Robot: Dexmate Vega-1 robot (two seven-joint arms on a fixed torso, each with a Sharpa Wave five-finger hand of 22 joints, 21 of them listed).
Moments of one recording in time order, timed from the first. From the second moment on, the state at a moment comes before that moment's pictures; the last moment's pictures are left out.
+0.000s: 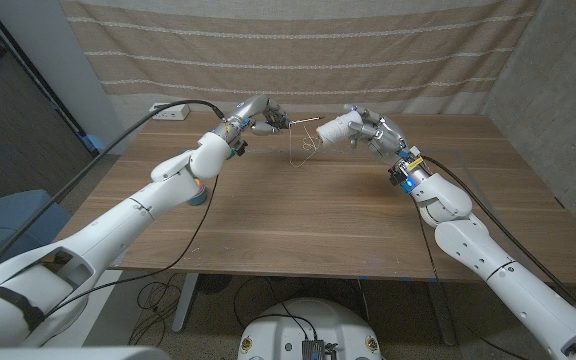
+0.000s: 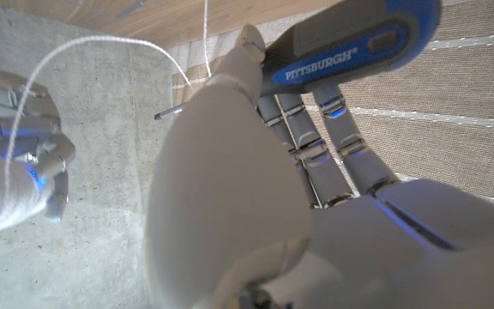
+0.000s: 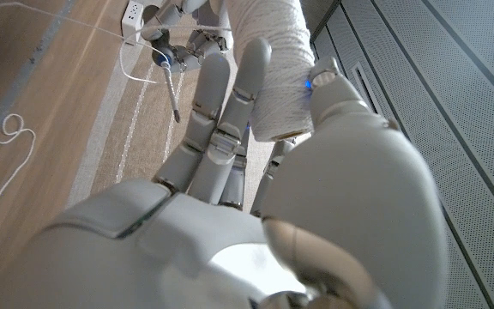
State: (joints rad) left arm 0.61 0.68 0.61 -1.58 0.36 -0.13 0.20; left_hand 1.43 -0.04 0.37 -0.18 0.17 1.07 0.04 0.20 0.20 0.93 -0.04 0.31 0.72 0.93 -0.10 0.42 0.72 0.66 -0.04 1.13 0.17; right arm -0.99 -0.58 -0.34 -1.67 0.82 0.41 0.38; right_hand 1.14 0.00 0.31 -0.18 0.18 0.89 -0.10 0.20 0.25 0.83 0.13 0.53 0.29 1.26 -0.16 0.39 0.88 0.79 -0.09 1.42 0.18
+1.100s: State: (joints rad) left arm 0.59 0.67 0.66 -1.55 0.40 -0.05 0.18; left_hand 1.43 -0.04 0.37 -0.18 0.17 1.07 0.04 0.20 0.20 0.93 -0.04 0.31 0.73 0.93 -0.09 0.41 0.72 0.66 -0.04 1.13 0.17; right arm -0.94 -0.61 -0.36 -1.72 0.54 0.32 0.05; right_hand 1.14 0.00 0.31 -0.18 0.18 0.90 -0.10 0.20 0.24 0.85 0.15 0.53 0.29 1.27 -0.17 0.38 0.87 0.79 -0.09 1.42 0.18
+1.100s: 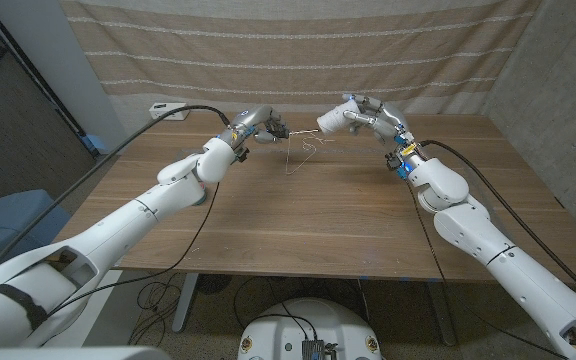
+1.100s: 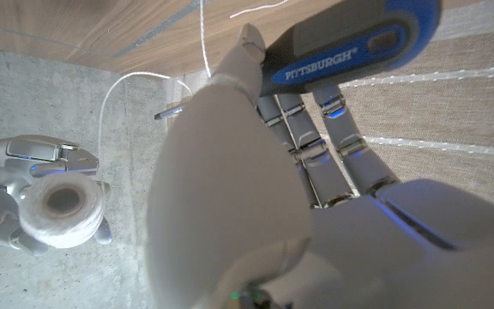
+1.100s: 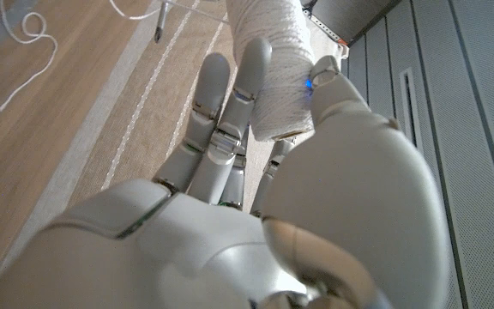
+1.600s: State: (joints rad) left arm 0.58 0.65 0.70 -1.52 0.39 0.02 0.13; left_hand 1.43 -0.04 0.37 -0.18 0.17 1.07 0.04 0.20 0.20 0.93 -0.05 0.31 0.73 0.94 -0.10 0.41 0.72 0.66 -0.04 1.14 0.18; right arm -0.96 -0.64 -0.42 -1.81 0.19 0.13 -0.25; right_hand 1.14 0.00 0.31 -0.18 0.18 0.90 -0.10 0.19 0.24 0.85 0.15 0.53 0.29 1.27 -0.17 0.38 0.88 0.79 -0.09 1.42 0.18
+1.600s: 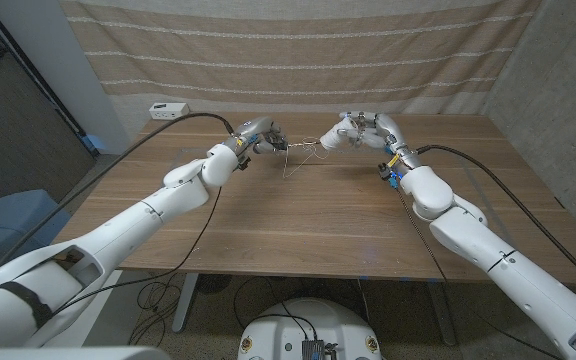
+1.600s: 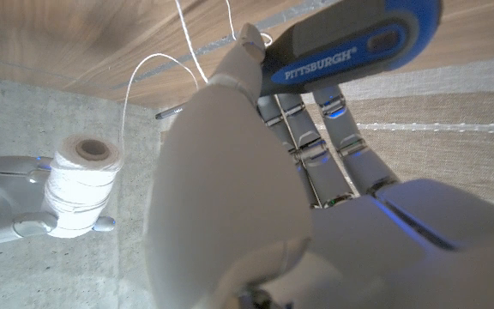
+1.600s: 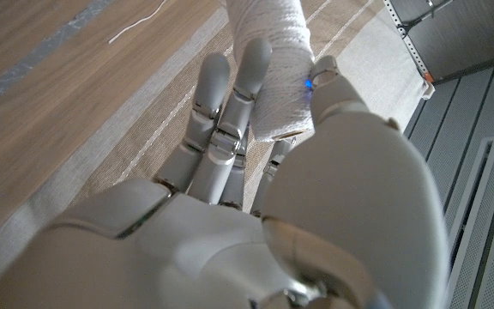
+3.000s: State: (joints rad) left arm 0.62 0.66 0.77 -1.47 0.37 0.10 0.12; left_hand 1.25 0.07 0.35 -0.09 0.18 0.73 -0.03 0.17 0.26 0.62 -0.06 0.17 0.63 0.66 -0.08 0.19 0.50 0.37 -0.01 1.07 0.17; right arm -0.90 -0.63 -0.65 -1.91 -0.33 -0.58 -0.37; right_hand 1.08 0.06 0.35 -0.18 0.18 0.80 -0.04 0.18 0.22 0.71 0.02 0.49 0.29 1.16 -0.06 0.22 0.75 0.67 -0.07 1.26 0.16
